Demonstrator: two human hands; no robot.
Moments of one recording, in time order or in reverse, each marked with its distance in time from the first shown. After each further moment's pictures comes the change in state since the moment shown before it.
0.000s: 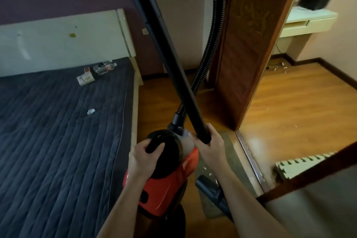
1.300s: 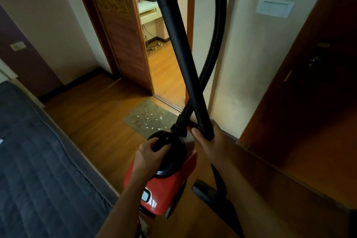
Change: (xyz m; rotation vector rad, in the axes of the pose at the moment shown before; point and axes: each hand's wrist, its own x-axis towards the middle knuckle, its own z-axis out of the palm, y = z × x) left_hand -0.385 -0.110 -0.169 0.028 -0.782 0.398; right_hand -0.578 -0.102 0.077 -0.143 0.761 0.189
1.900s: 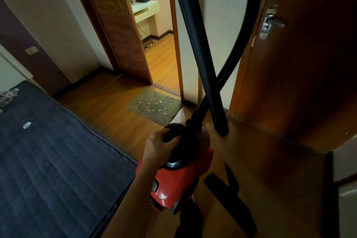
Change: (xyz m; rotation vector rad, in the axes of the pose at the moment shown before) left_hand -0.304 0.008 0.014 0.104 -0.054 0.142; right_hand -0.320 -0.002 -0.096 0.082 0.251 0.021
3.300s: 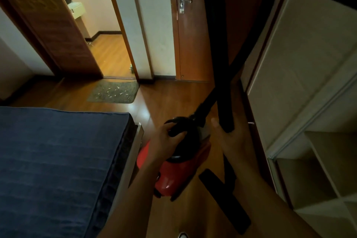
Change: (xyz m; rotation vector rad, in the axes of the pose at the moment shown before) left_hand -0.496 -0.109 -0.207 -0.063 -0.472 0.336; right_hand -0.646 -0.138 0.017 -0.111 0.539 -0.006
